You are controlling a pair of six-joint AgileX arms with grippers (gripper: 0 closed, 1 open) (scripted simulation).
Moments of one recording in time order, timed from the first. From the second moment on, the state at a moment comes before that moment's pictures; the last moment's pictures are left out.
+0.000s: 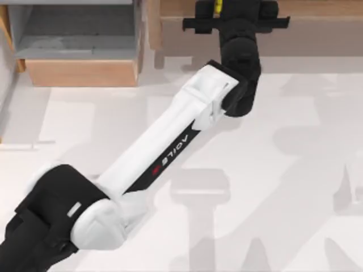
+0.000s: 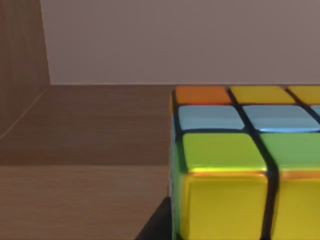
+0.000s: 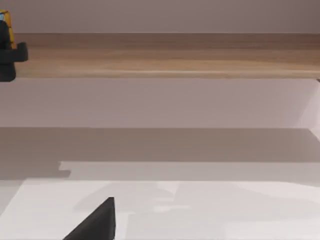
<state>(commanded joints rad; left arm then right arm) 2.44 0.30 3.32 0.12 0.71 3.14 0.00 0.00 0.00 0.00 0.00 0.00</state>
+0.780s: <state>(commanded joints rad) 2.44 0.30 3.32 0.12 0.71 3.14 0.00 0.00 0.00 0.00 0.00 0.00</state>
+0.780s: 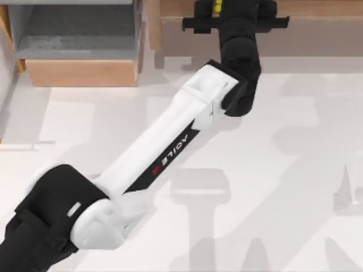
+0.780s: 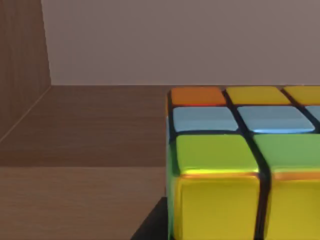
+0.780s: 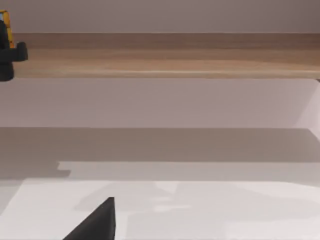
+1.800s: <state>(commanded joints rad) 2.26 0.50 3.23 0.06 0.67 3.14 0.00 0.00 0.00 0.00 0.00 0.00</state>
